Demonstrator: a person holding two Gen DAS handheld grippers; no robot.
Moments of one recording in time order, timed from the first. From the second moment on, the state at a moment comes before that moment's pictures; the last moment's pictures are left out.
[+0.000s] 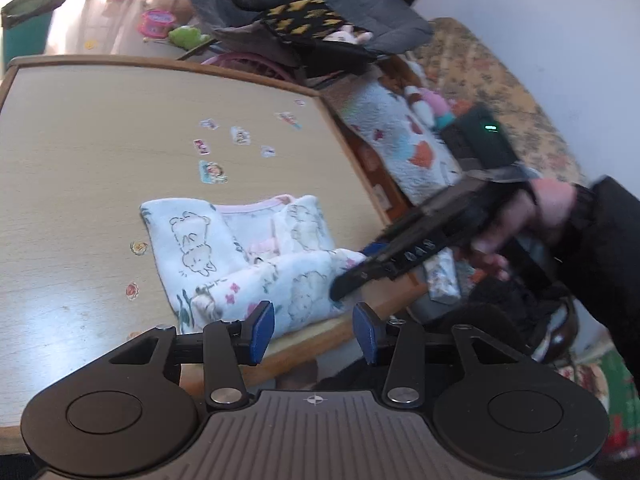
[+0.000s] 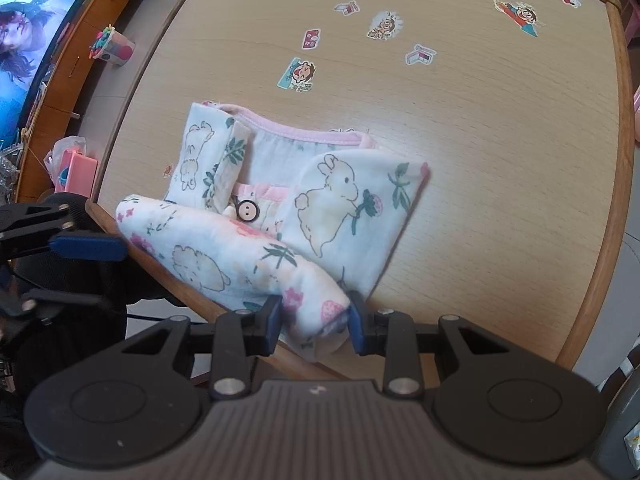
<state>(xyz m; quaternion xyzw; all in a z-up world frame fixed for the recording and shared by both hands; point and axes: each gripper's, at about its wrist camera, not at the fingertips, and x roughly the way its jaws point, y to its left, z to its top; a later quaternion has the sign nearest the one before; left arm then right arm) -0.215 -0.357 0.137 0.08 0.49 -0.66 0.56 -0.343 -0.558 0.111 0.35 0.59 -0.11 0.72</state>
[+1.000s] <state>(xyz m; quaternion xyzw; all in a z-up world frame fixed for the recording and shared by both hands) -0.209 -0.376 0.109 0.05 0.54 -0.55 0.63 -0.386 -0.481 0.182 0.25 0.43 -0.27 0.82</state>
